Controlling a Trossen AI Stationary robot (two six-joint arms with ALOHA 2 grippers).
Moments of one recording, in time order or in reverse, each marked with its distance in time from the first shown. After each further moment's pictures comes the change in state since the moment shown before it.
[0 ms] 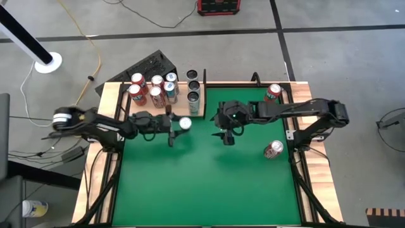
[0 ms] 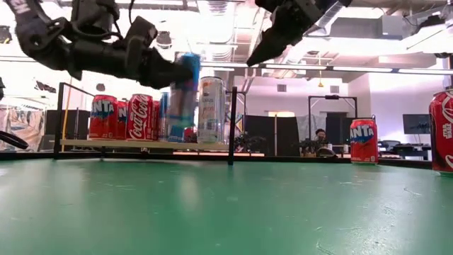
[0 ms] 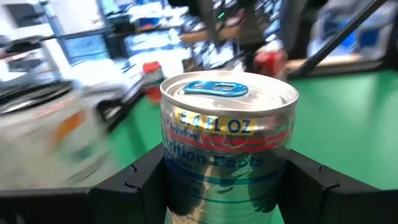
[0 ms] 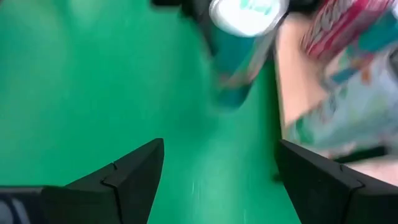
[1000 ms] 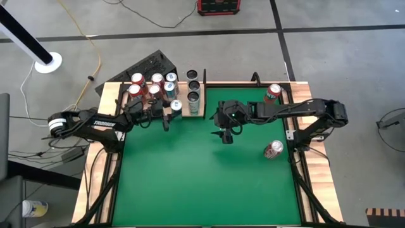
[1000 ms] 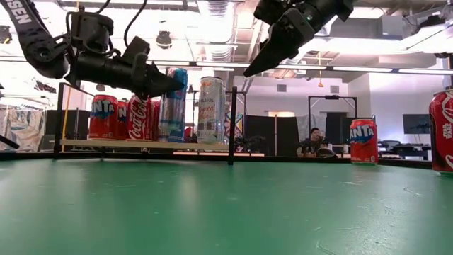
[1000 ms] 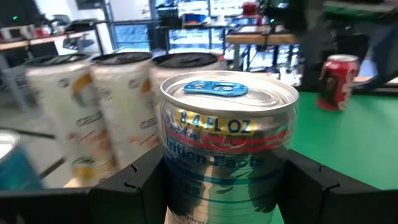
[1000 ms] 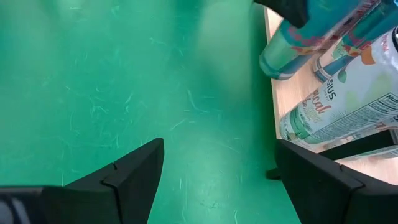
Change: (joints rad) left arm 0.310 -0.059 -0.065 0.024 0.119 -0.095; right arm -0.037 0.012 -0.082 0.120 -0.003 -0.033
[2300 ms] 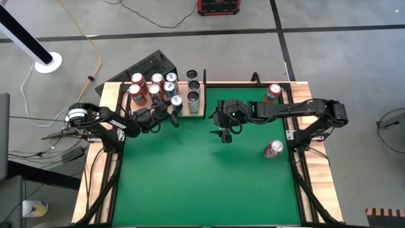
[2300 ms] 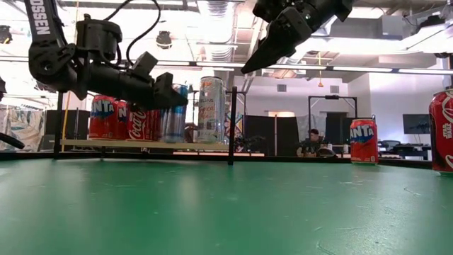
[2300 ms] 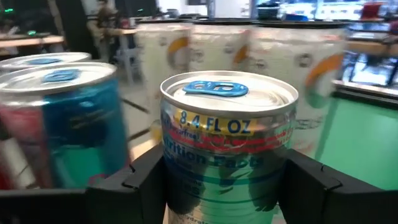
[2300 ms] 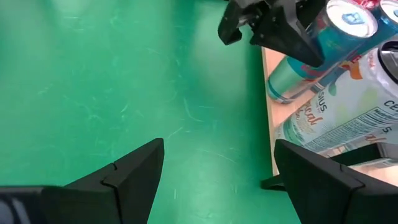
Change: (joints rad) left arm -0.173 0.287 0.012 0.290 -0.587 -0.035; right arm 0.000 0.000 0.000 0.034 -0.002 -0.015
